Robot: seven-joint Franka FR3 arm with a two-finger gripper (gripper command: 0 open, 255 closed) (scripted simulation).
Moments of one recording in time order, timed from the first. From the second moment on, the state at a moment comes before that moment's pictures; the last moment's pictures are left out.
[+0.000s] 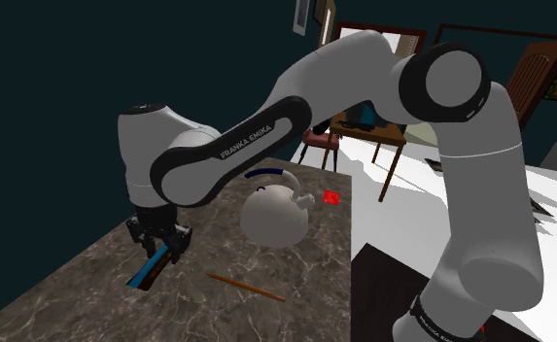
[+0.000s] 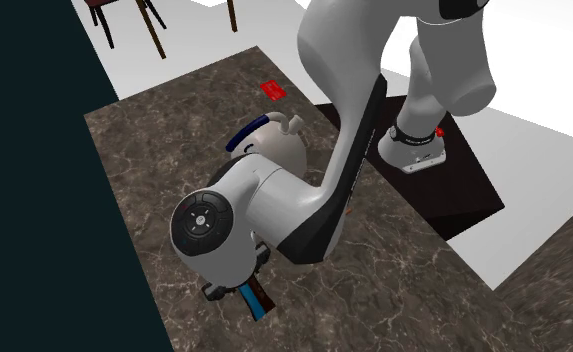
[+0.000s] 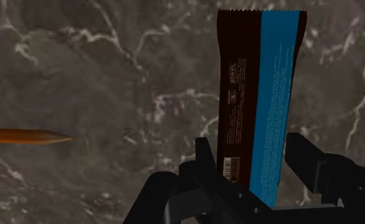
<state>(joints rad) 0.08 0.51 0.60 -1.77 -0.35 2.17 1.85</state>
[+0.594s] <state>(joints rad) 0.06 0.46 0.63 -1.73 -0.31 2.09 1.82</state>
